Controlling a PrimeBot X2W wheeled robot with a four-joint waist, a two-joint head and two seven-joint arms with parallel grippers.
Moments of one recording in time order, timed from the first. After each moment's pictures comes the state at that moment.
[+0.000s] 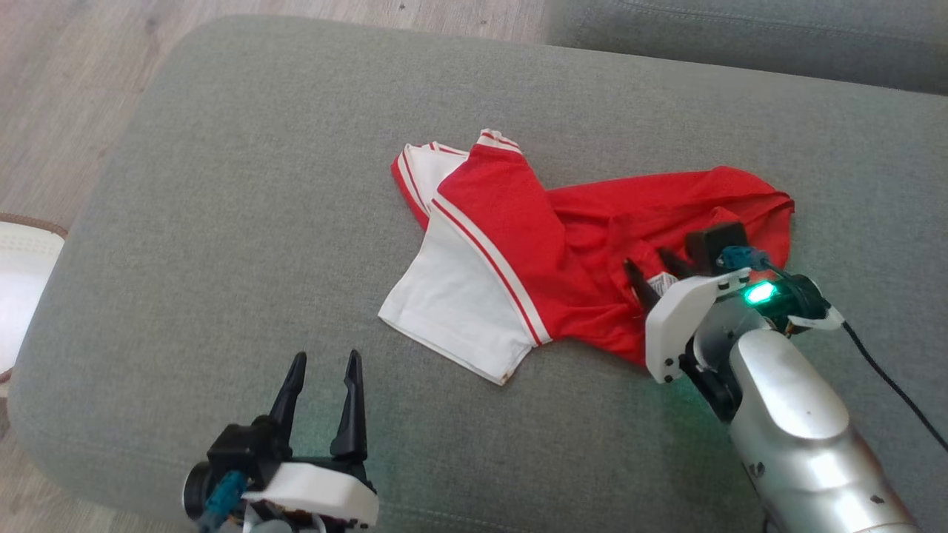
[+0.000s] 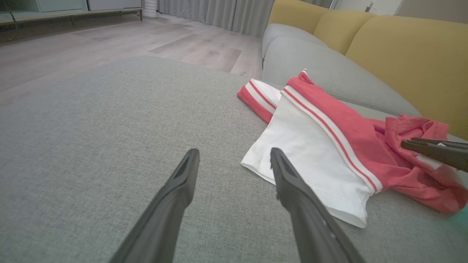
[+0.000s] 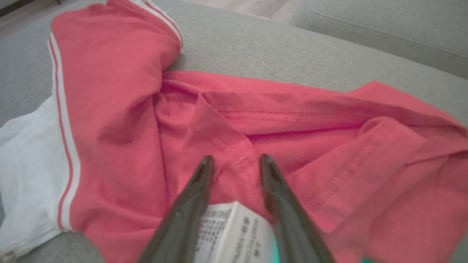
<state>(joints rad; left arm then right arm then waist) -0.08 0.17 -0.47 0.28 -0.52 0.12 -0.24 -0.51 -0.08 0.28 0.75 0.11 0.12 0.17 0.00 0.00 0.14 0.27</state>
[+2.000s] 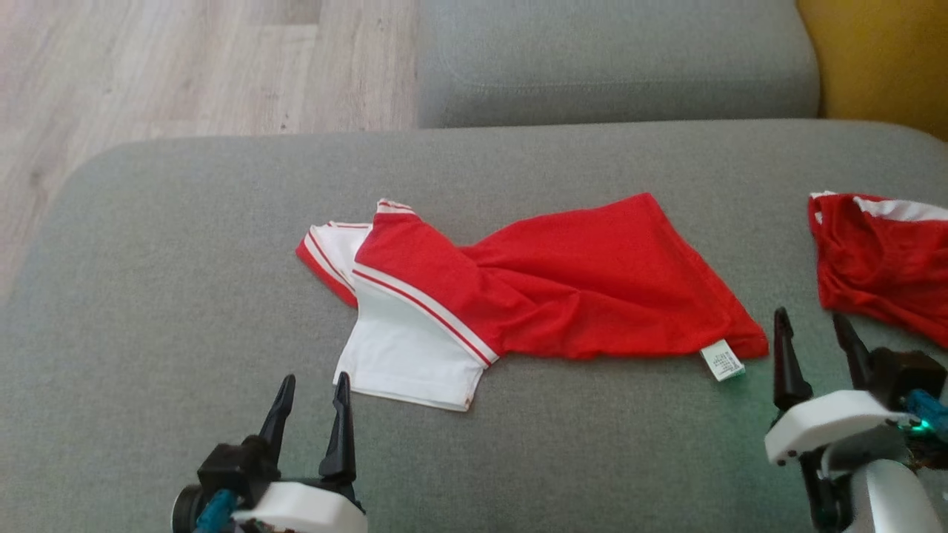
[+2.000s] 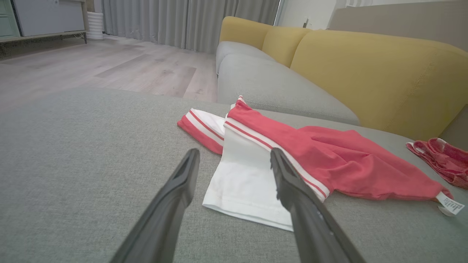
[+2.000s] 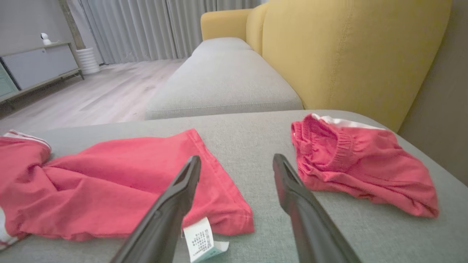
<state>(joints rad) -0.03 0.20 -0.47 0.27 -0.54 0.14 -0.23 -0.09 -0.05 -0.16 0.37 0.05 0.12 -0.09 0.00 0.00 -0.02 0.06</state>
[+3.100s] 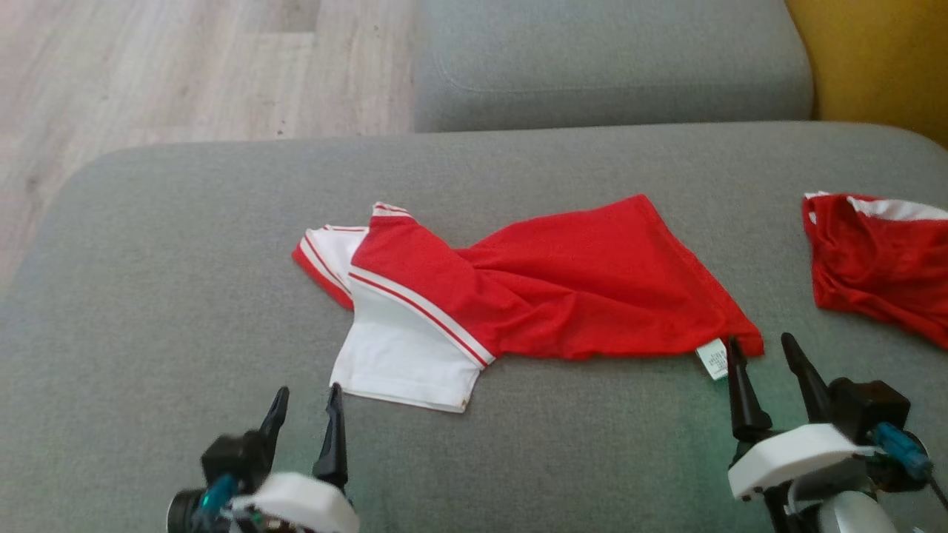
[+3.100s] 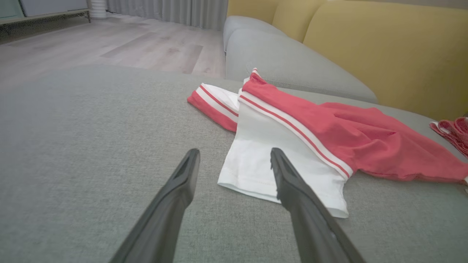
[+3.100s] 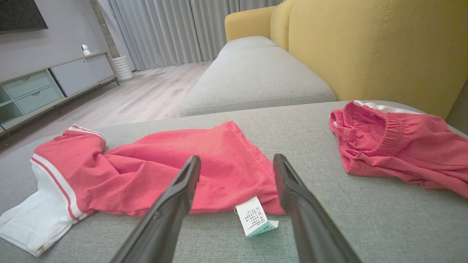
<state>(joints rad) -0.07 0.20 -0.48 0.37 -0.56 0.14 -0.18 0.01 -0.04 -0.02 0.27 0.15 0.12 -0.10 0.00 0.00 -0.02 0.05</state>
